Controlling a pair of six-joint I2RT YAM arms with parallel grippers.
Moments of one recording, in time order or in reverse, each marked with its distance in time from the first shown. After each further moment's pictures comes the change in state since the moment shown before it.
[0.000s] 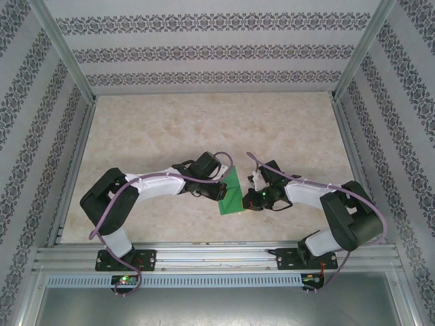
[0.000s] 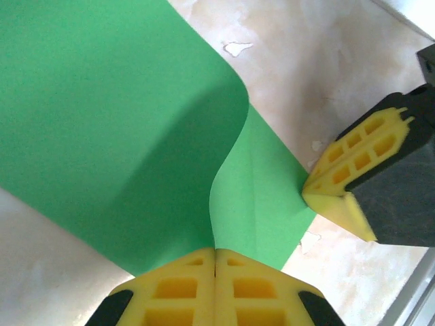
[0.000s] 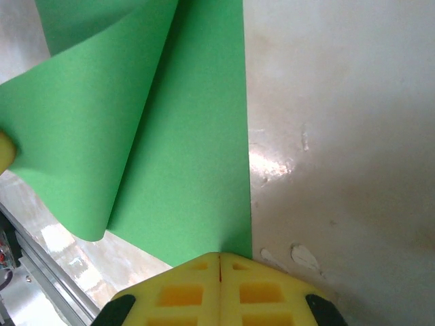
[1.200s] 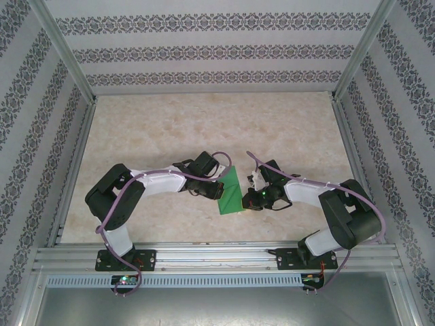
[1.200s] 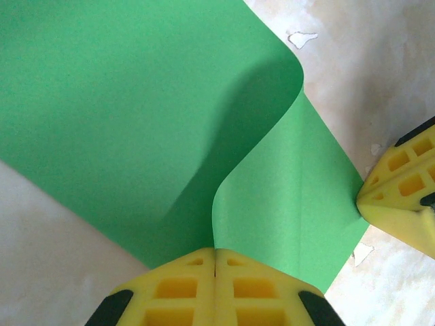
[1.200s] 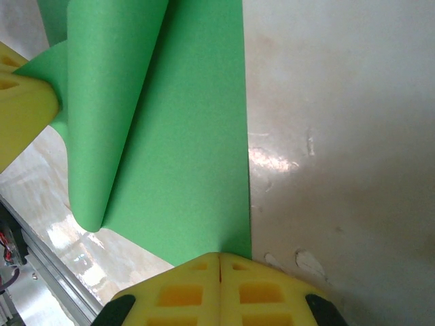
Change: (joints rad) left arm 0.037 0.051 0.000 0.003 -0.006 0.030; right arm 0.000 0.019 0.010 -0.001 -0.019 -0.001
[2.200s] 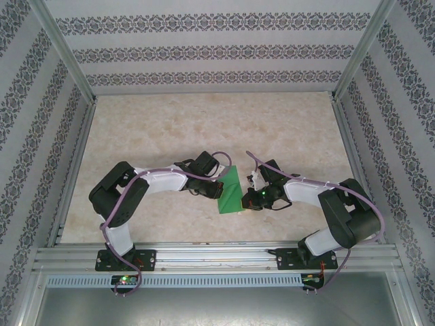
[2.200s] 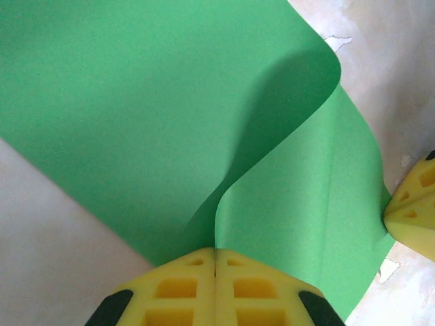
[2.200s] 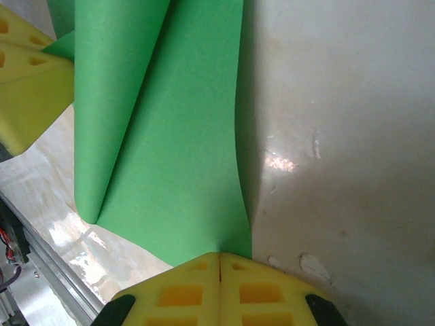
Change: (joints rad) left arm 0.011 0.042 0.012 0.012 -0.006 0.002; right arm 0.000 0.006 0.003 -0.001 -0.008 -0.003
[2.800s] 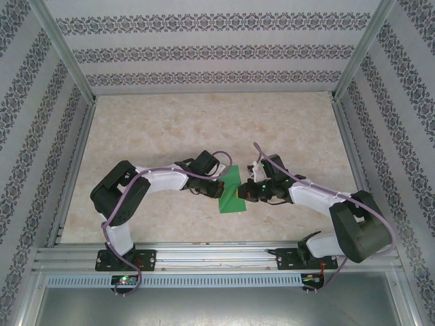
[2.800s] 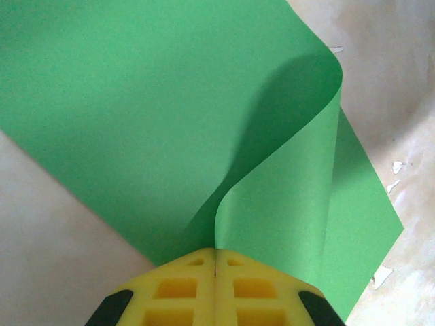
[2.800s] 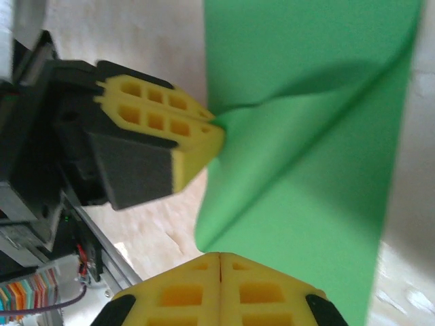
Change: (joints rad) left arm 0.005 0.012 0.006 0.014 0.019 0.003; right arm 0.016 -0.111 -0.004 0.172 -0.056 0.170
